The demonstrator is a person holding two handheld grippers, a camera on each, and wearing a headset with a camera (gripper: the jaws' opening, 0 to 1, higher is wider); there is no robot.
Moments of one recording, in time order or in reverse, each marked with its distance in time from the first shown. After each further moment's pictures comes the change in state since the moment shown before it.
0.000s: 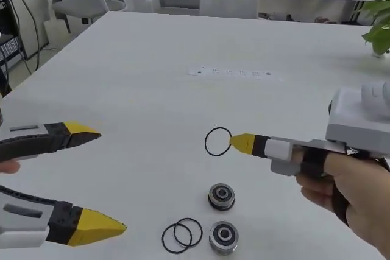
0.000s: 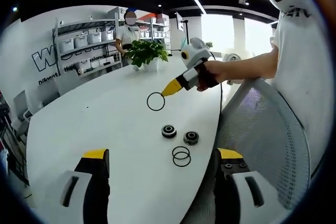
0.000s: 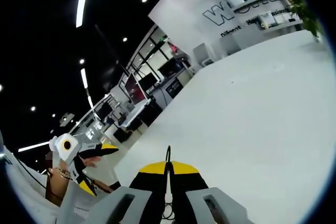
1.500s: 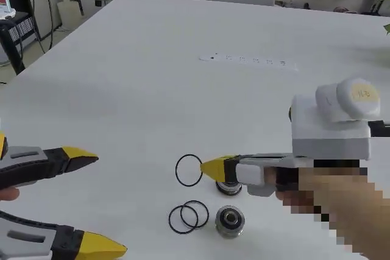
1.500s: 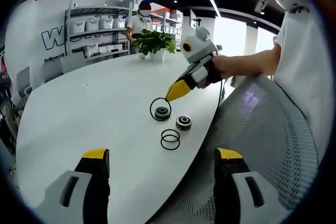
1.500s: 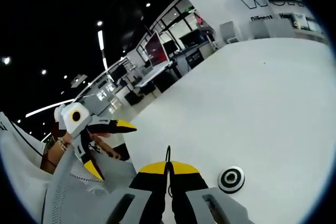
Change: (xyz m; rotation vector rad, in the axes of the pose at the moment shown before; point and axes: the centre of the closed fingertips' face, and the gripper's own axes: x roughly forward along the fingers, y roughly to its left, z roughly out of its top) left arm 0.001 -0.023 -0.042 -0.138 0.036 0.015; right arm 0.027 0.039 -0.073 -0.171 0.289 0.112
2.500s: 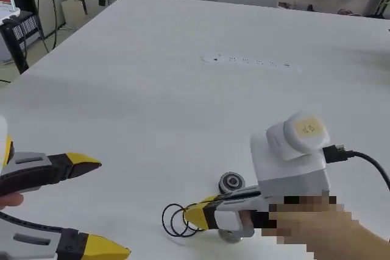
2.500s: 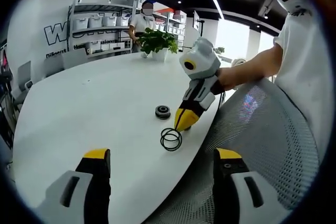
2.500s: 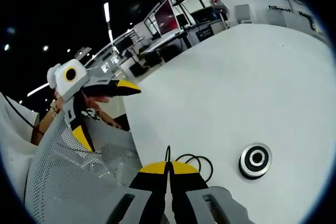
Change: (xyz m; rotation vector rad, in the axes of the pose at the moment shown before) left arm 0.002 0.002 -0.004 -0.040 0.001 0.000; right arm 0.027 0.004 -0.056 -0.071 0.219 0.027
